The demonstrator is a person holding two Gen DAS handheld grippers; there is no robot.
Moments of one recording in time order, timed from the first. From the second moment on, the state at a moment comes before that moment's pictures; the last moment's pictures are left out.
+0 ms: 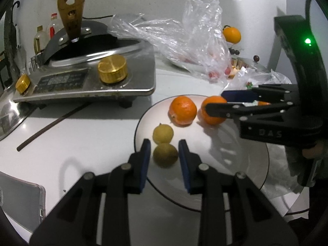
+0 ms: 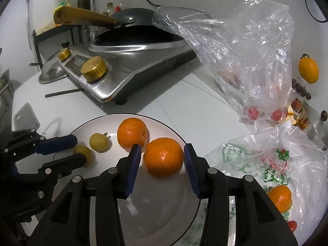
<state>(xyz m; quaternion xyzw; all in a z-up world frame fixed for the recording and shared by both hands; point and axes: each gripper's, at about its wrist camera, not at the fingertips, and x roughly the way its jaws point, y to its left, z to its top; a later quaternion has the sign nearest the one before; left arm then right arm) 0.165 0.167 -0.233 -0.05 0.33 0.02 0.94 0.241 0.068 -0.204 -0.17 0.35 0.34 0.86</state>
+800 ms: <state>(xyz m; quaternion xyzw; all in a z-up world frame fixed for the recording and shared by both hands) 0.142 0.137 -0.206 -0.04 0.30 0.03 0.95 0.213 0.021 -0.178 -0.15 0.33 0.33 0.87</state>
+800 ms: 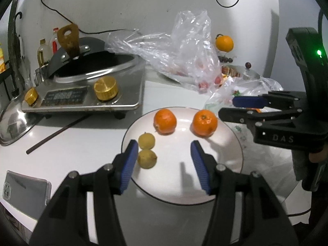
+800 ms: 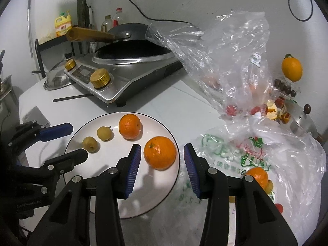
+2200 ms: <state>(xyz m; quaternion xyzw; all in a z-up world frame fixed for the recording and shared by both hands) 0.146 0.020 -0.167 -0.06 0.26 -0.02 0.96 0.193 -0.148 -0.156 -0.07 0.30 0.25 0.92</state>
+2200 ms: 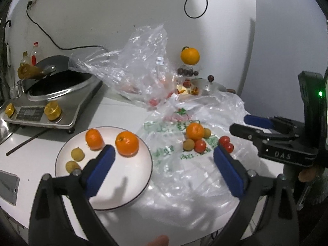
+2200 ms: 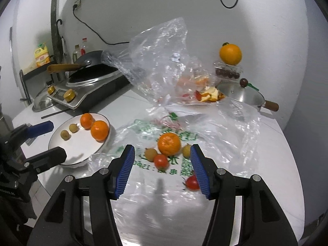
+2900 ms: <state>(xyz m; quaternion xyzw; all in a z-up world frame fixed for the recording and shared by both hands) 0.177 -0.025 -0.186 -0.02 0.28 -0.04 0.96 0.230 -0.185 -0.189 -0.07 0.34 0.25 0.91</state>
